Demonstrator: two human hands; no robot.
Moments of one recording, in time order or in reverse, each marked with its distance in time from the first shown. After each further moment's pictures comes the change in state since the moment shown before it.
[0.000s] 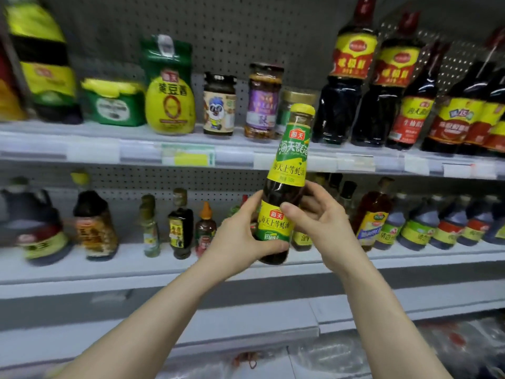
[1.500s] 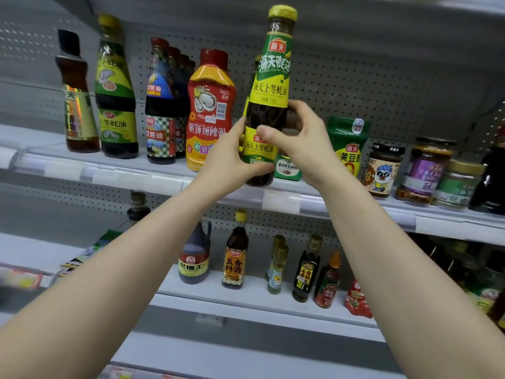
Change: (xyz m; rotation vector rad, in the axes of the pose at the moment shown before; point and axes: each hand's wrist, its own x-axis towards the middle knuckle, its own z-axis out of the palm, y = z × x) left_hand -0.037 0.054 -0.366 0.385 0.495 0.188; right_hand 0.103 -0.183 0.344 -0.081 -0.180 -0.402
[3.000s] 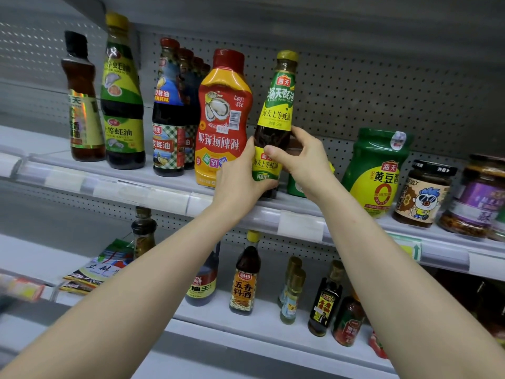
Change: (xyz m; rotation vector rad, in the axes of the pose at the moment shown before) left_hand 0.038 -0.054 0.031 0.316 0.145 -0.123; right_hand 0.058 0.069 0.032 0.013 -0.024 0.094
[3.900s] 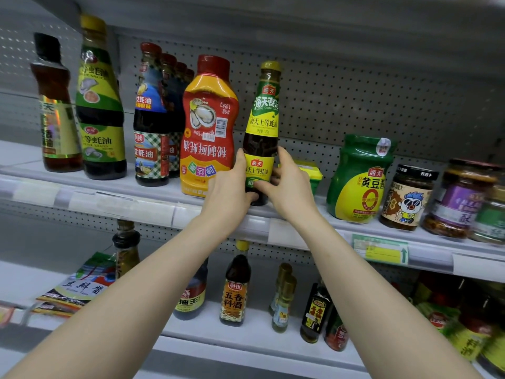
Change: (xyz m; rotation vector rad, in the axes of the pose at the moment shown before) left_hand 0.007 -0.005 0.007 0.177 -0.110 -0.005; right_hand -0.021 0.014 0.013 -0.354 0.040 -0.011
